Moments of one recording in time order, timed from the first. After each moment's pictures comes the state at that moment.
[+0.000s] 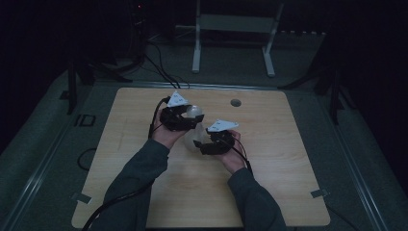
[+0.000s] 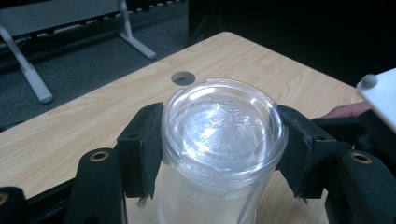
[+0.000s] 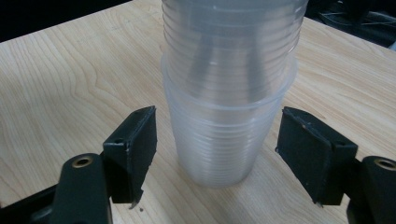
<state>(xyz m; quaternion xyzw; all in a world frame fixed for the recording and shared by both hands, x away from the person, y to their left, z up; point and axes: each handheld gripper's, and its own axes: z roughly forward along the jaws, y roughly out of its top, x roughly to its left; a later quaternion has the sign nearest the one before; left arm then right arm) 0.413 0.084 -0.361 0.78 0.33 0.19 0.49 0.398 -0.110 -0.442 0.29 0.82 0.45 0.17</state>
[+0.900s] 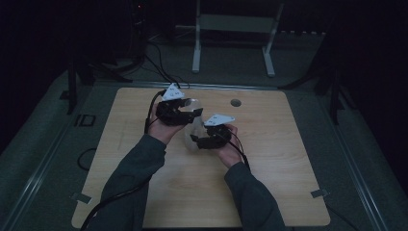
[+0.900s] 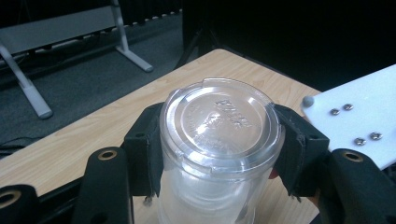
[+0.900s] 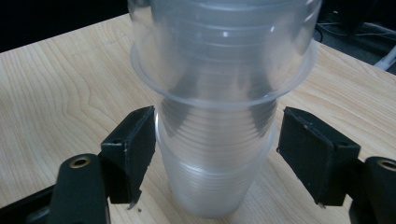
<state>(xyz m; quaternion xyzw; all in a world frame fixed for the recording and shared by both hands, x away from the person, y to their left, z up) 0.408 0.091 -0.332 0.78 0.31 0.19 0.51 0.411 -0.099 -0.431 0.29 0.82 0.46 0.18</state>
